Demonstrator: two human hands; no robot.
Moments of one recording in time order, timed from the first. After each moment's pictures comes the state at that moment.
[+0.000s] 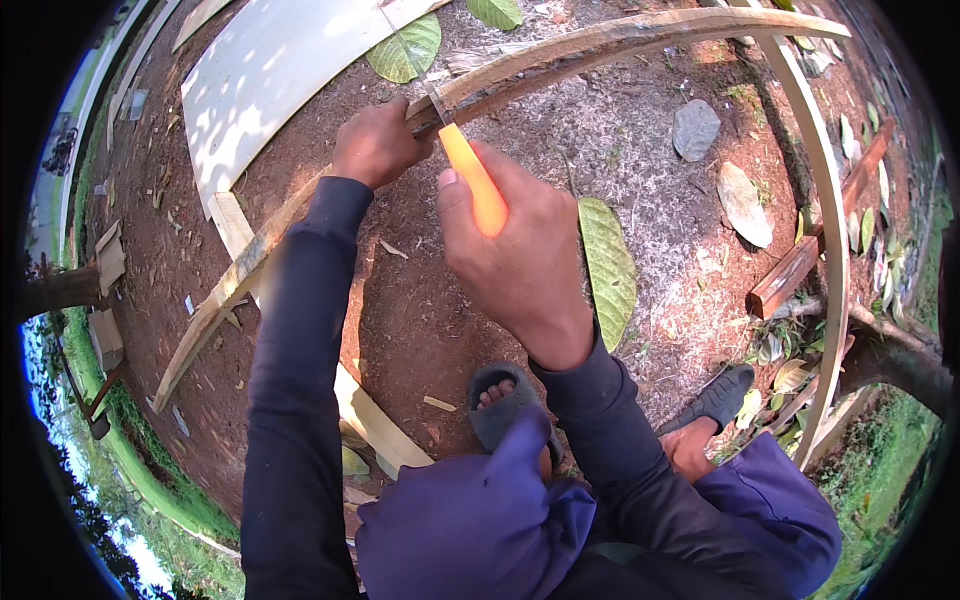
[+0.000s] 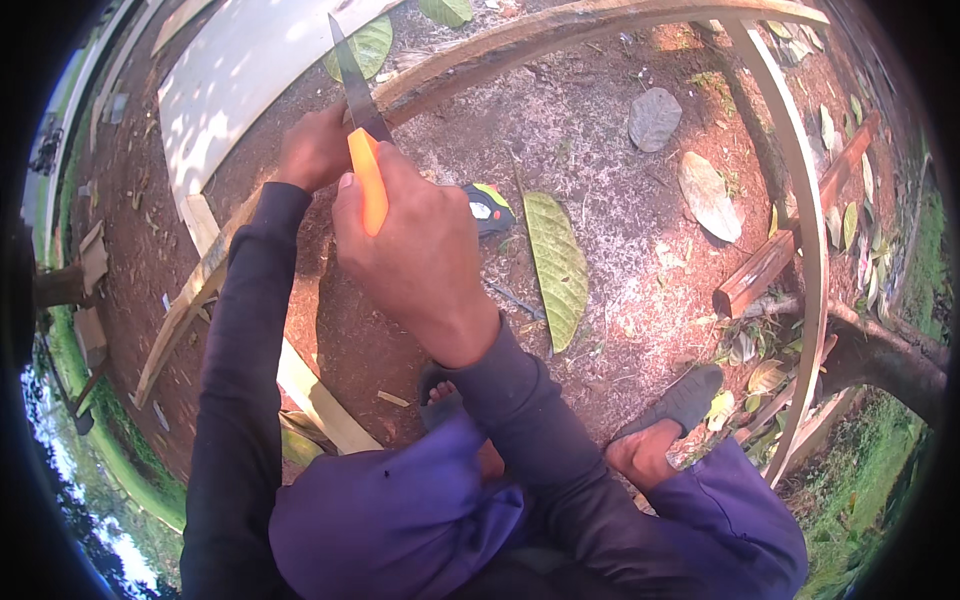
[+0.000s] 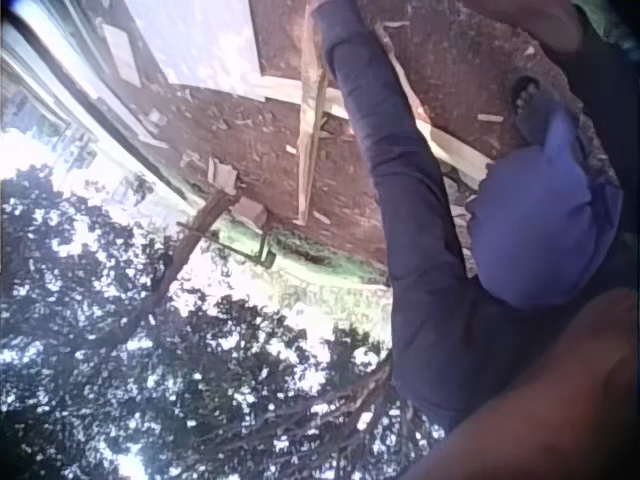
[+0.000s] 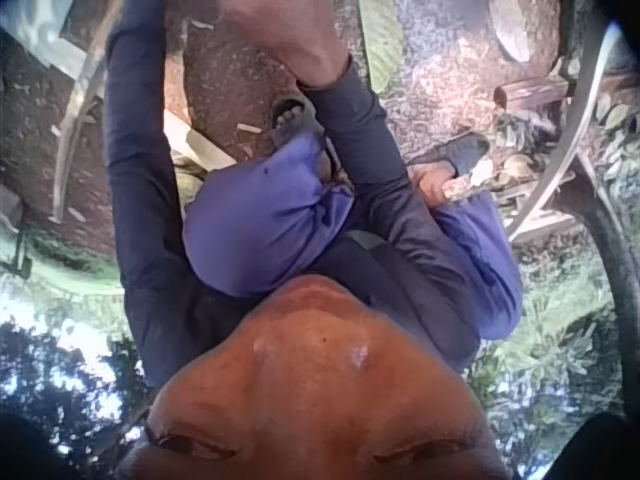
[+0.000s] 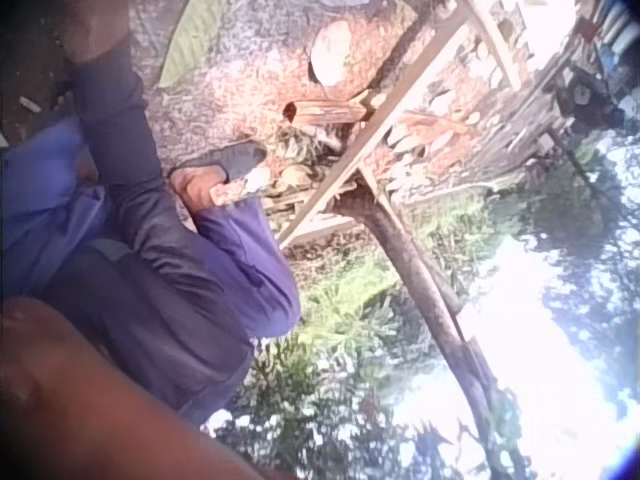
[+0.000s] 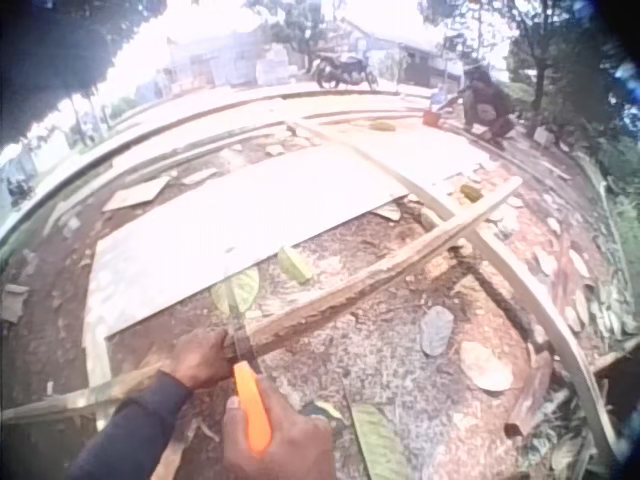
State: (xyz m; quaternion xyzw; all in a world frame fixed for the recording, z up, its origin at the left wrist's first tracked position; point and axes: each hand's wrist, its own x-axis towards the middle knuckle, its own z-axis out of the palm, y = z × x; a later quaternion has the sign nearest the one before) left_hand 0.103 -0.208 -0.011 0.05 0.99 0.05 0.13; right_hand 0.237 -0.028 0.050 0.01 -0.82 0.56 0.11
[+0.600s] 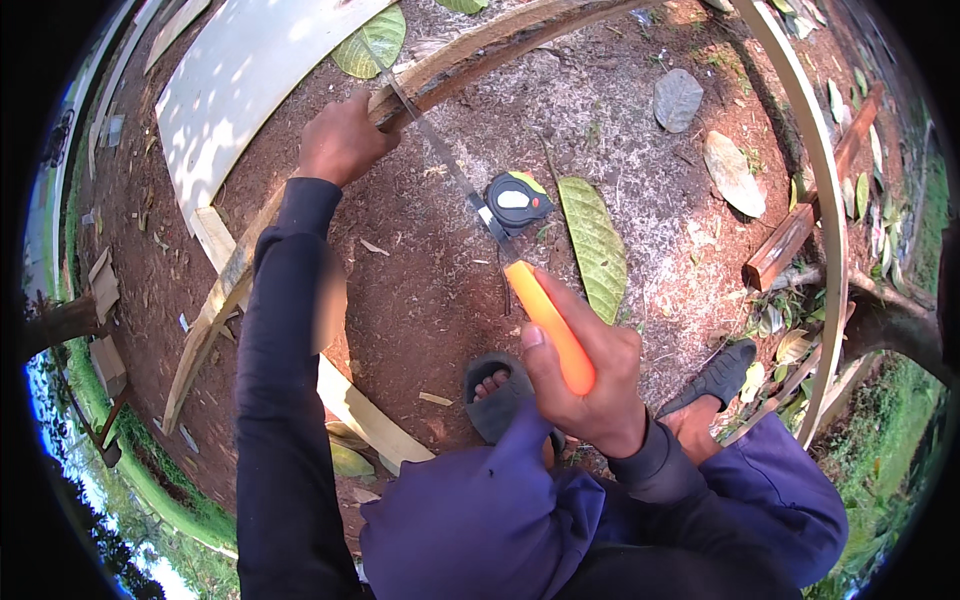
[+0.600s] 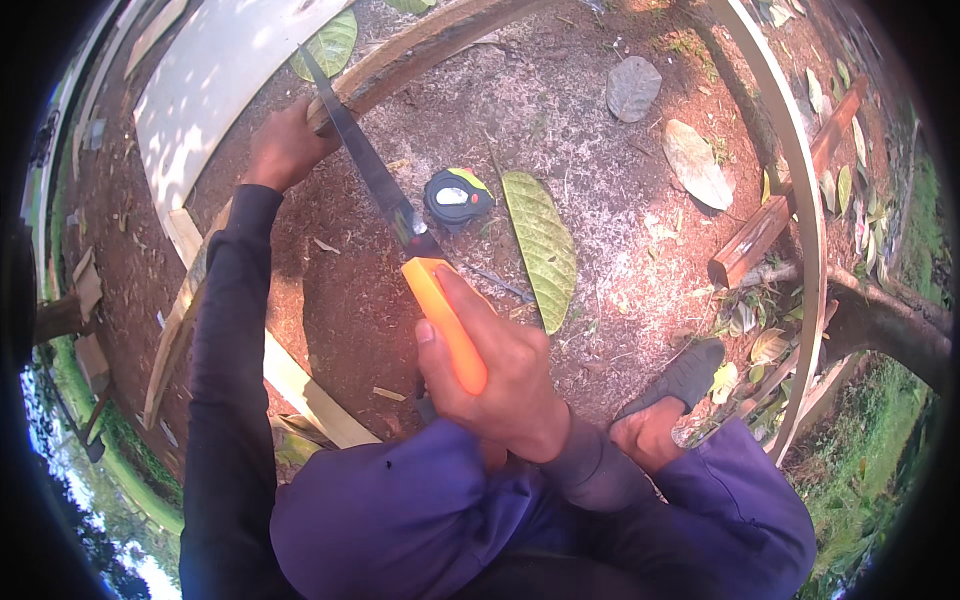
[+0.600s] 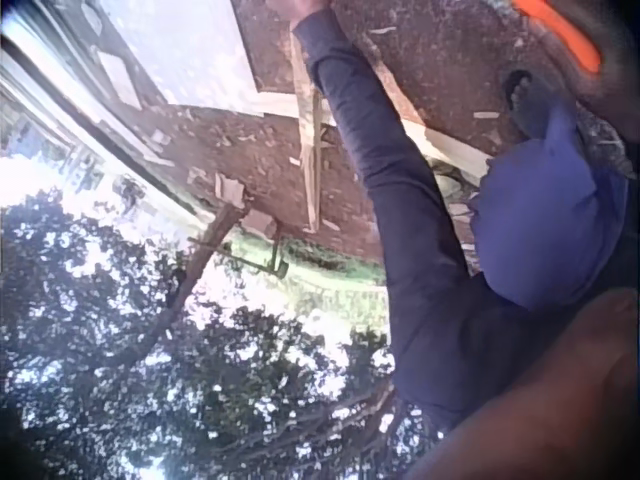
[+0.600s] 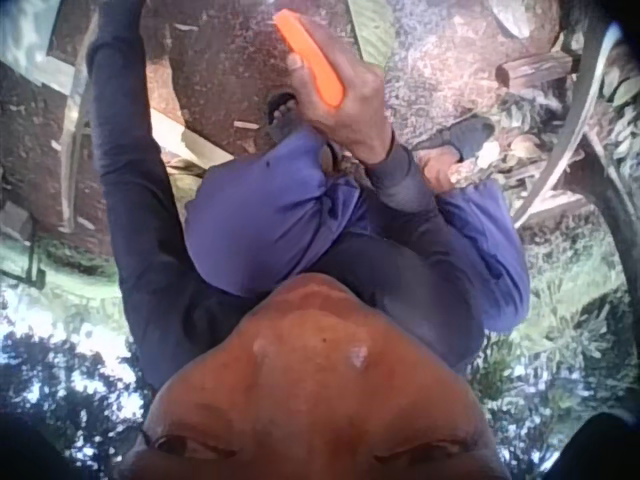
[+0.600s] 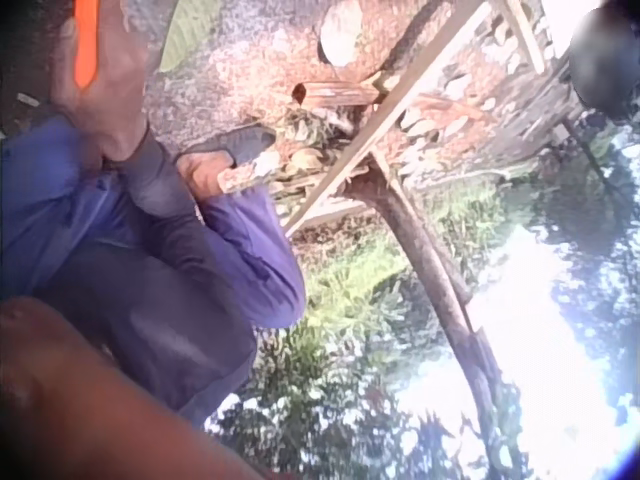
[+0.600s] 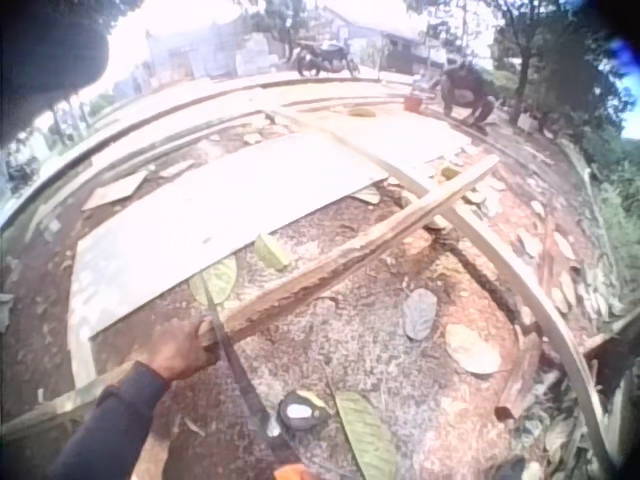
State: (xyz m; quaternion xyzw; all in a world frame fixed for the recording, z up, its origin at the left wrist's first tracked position) left_hand 0.096 -0.220 -0.017 0.05 0.99 0.01 0.11; right_hand 0.324 0.016 0.038 0.05 -0.81 0.58 0.11
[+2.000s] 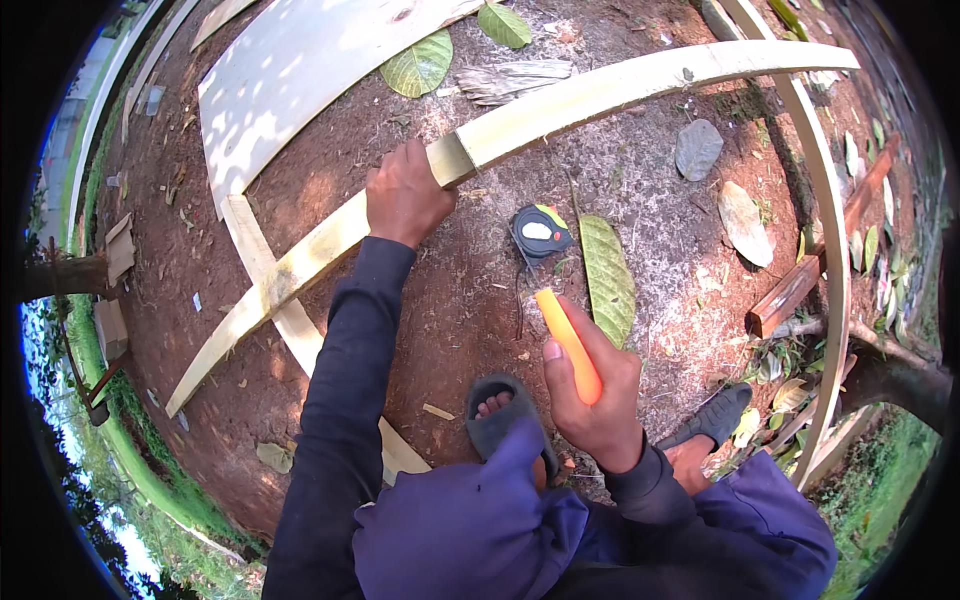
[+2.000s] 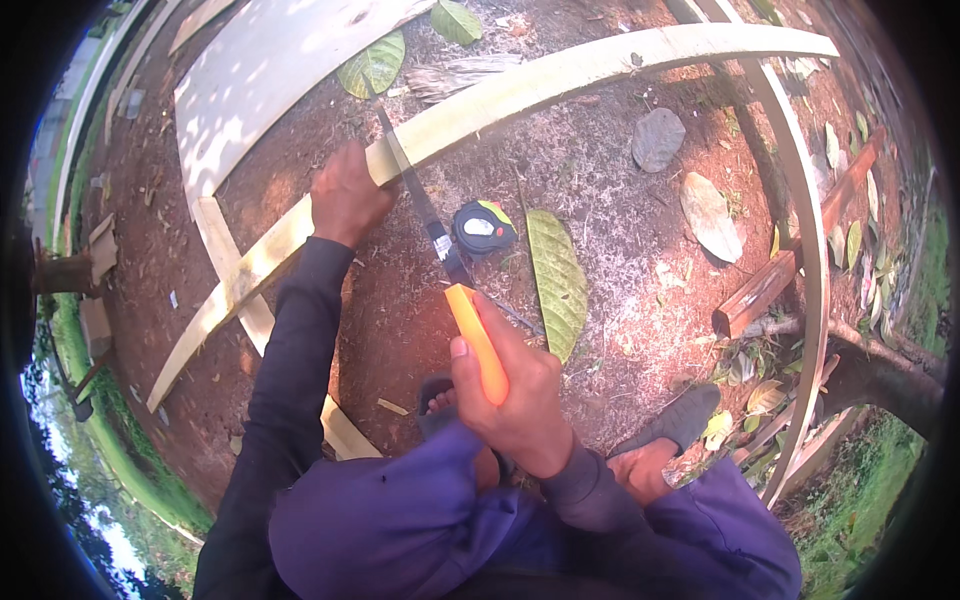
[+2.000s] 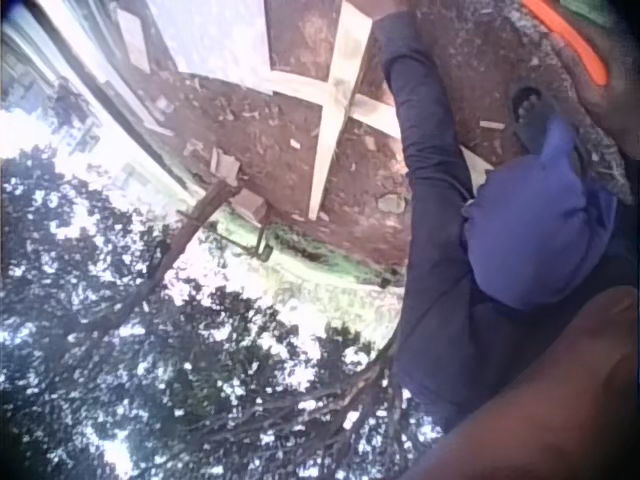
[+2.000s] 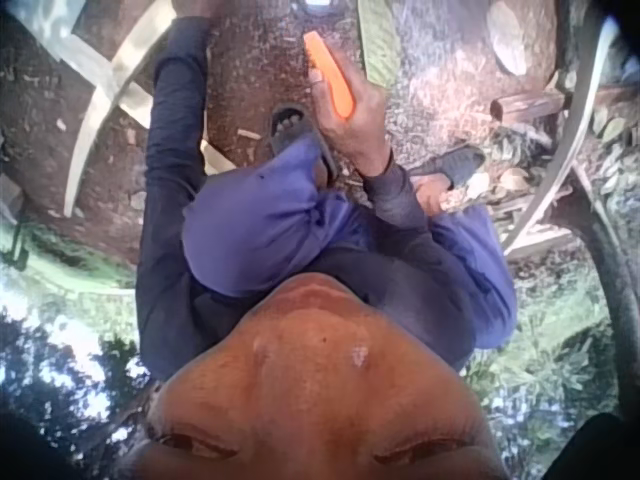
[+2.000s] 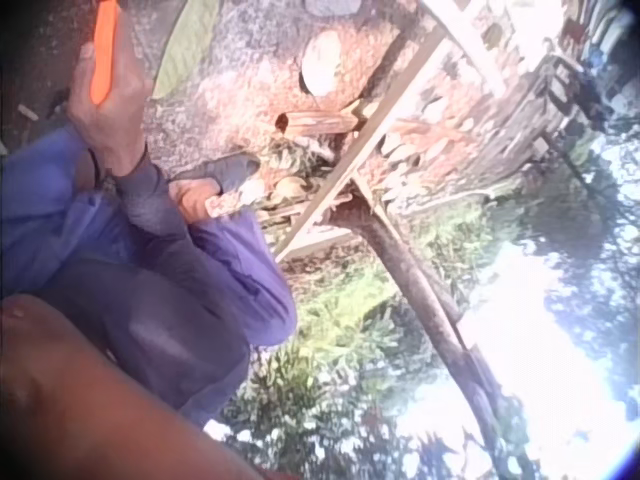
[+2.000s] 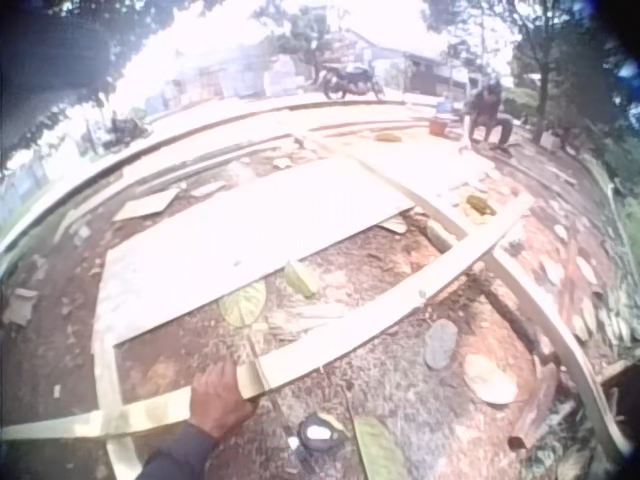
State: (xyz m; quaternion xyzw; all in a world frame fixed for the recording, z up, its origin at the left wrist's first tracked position) left_hand 0.158 -0.201 -0.051 0.04 1.00 0.06 -0.05; right_hand 0.343 0.027 0.049 -0.01 -0.79 0.62 0.01
